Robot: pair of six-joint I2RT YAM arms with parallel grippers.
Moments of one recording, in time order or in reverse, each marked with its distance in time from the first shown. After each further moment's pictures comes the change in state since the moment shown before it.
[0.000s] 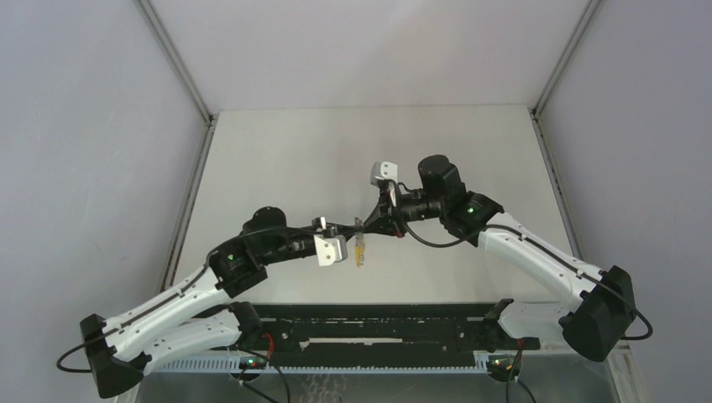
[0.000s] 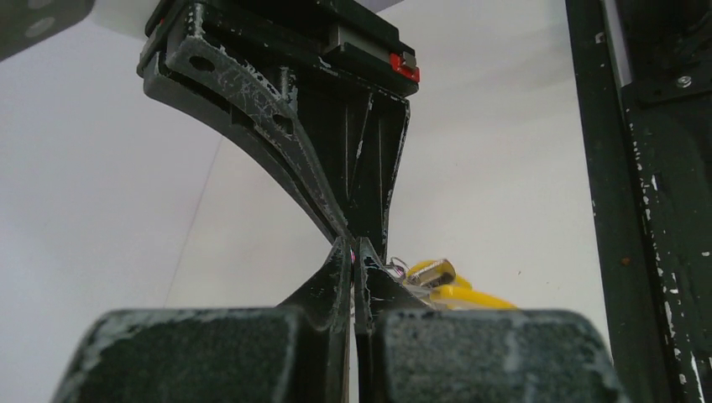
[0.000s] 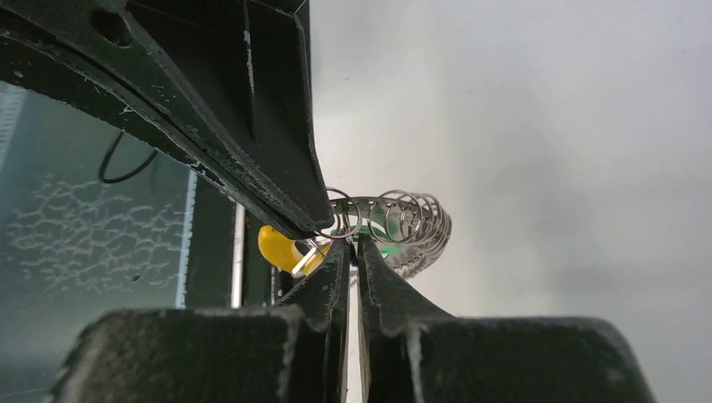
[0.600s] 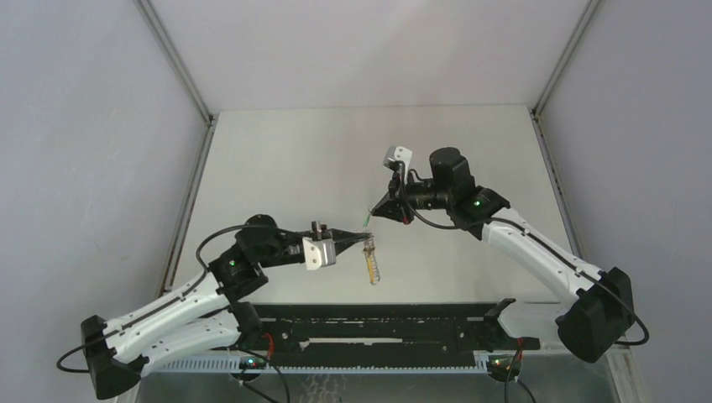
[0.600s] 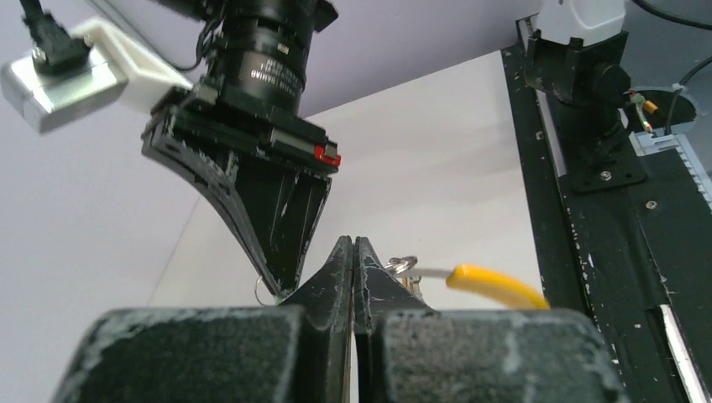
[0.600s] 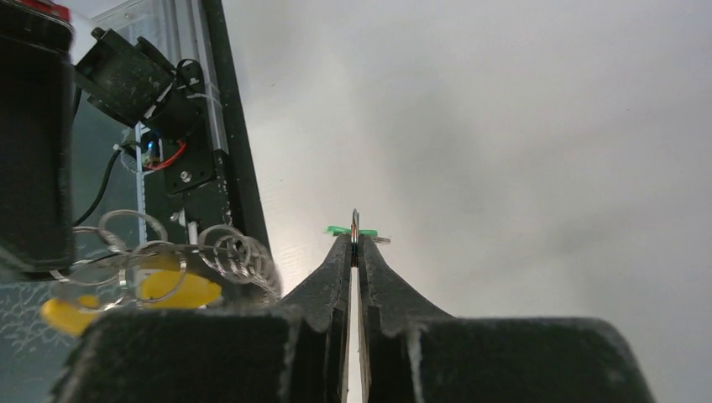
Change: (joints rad) left arm -0.013 -0.034 -0.053 0.185 0.115 -0.145; right arm -0.100 0.016 -0.002 0.007 0.060 0.090
